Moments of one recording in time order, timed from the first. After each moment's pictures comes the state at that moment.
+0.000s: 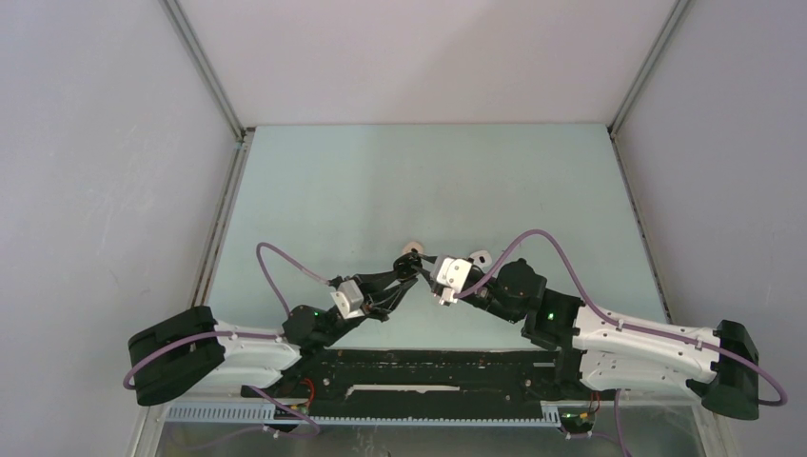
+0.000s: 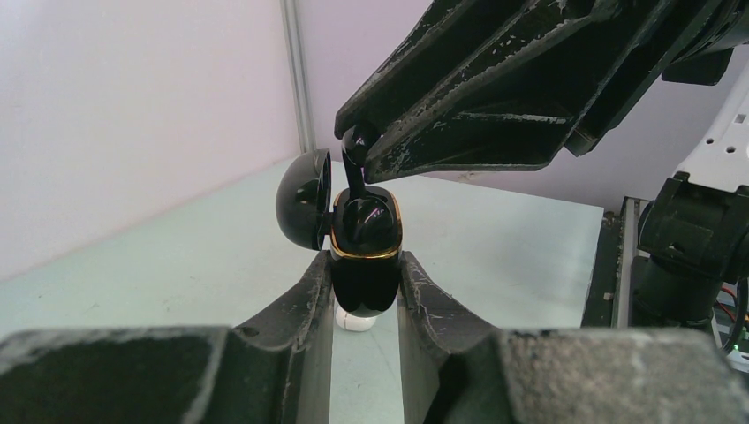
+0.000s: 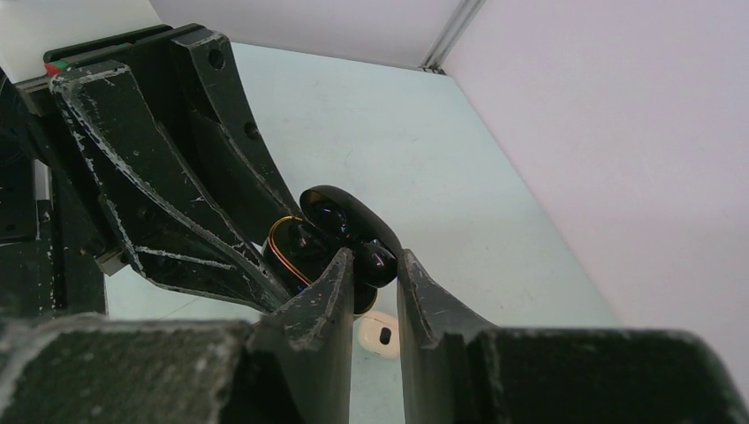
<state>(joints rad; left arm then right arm) -1.09 1.12 0.05 1.49 -0.04 0.06 1.18 0.93 0.63 0.30 0.08 -0.44</state>
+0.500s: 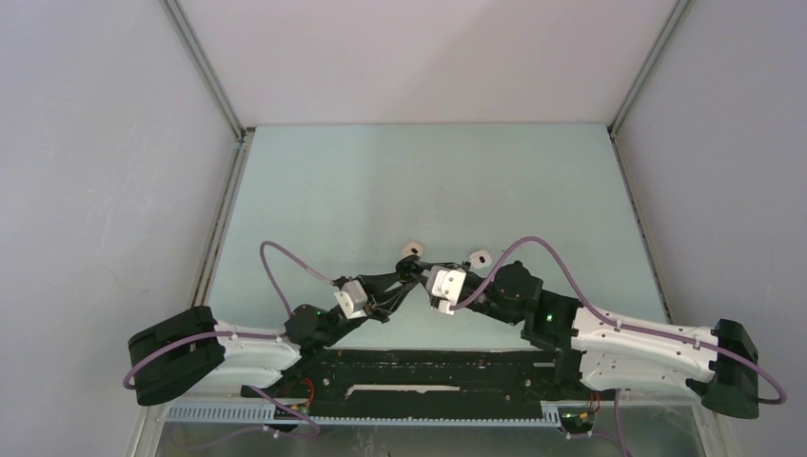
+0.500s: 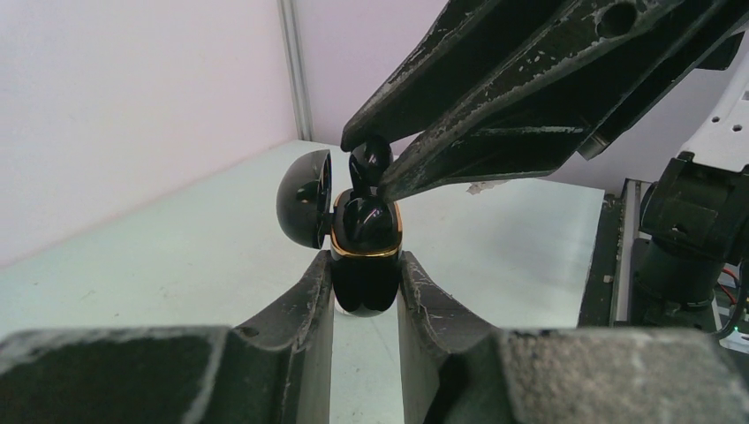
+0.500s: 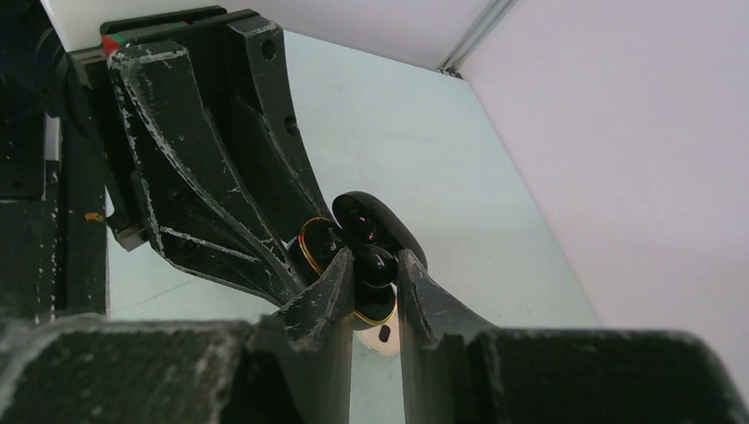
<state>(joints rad) -1.09 1.12 0.05 1.46 -0.04 0.06 1.18 0.94 0.62 0.28 0.03 -0.51</state>
